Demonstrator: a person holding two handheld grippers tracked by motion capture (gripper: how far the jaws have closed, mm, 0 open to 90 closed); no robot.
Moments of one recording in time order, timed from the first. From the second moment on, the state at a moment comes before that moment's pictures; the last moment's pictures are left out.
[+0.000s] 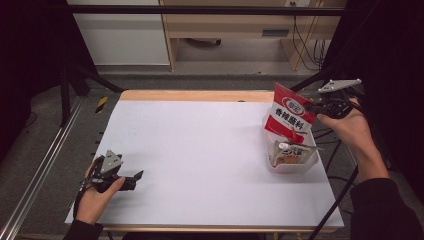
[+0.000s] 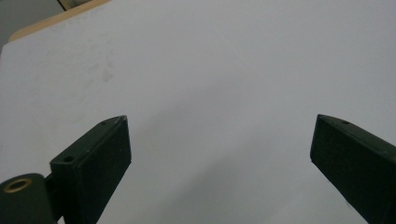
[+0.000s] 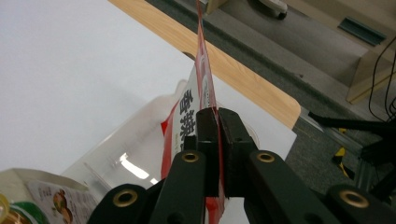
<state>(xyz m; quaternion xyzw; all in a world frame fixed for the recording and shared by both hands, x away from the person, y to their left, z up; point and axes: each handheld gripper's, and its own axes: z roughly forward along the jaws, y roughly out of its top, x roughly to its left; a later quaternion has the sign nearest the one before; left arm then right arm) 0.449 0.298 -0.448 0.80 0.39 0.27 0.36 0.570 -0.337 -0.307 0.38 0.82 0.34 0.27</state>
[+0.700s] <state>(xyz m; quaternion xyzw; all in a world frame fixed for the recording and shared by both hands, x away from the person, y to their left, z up) 0.450 0.299 -0.448 0.80 0.39 0.27 0.36 0.509 -0.273 -0.278 0.38 0.77 0.37 0.36</state>
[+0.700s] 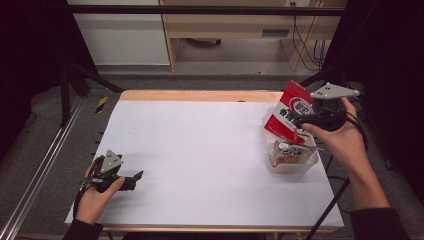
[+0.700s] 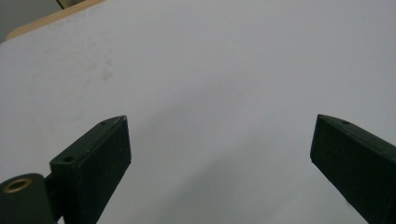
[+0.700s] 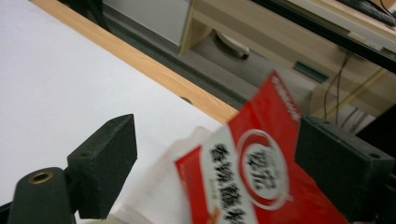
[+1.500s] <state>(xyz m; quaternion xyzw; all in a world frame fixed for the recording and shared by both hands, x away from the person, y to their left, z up) 0.450 0.300 -0.449 0.81 0.38 0.27 0.36 0.455 -0.161 -0.341 0.36 0.78 0.43 0.27</state>
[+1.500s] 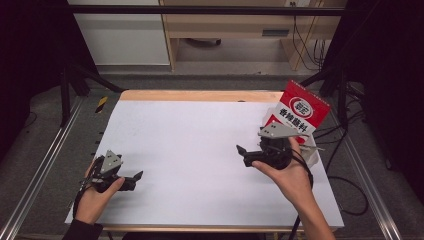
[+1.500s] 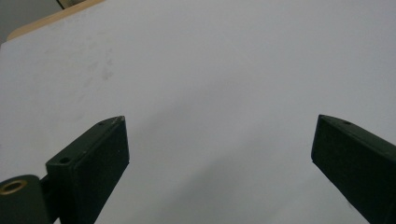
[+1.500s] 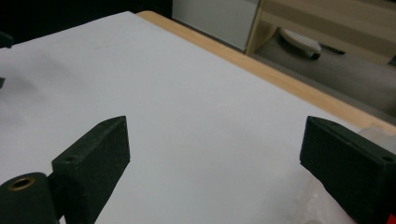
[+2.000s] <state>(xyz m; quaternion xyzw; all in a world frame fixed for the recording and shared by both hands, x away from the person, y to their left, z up) 0.450 0.296 -0.451 0.81 0.38 0.27 0.35 0.436 -0.148 -0.387 0.37 0.79 0.43 0.23</state>
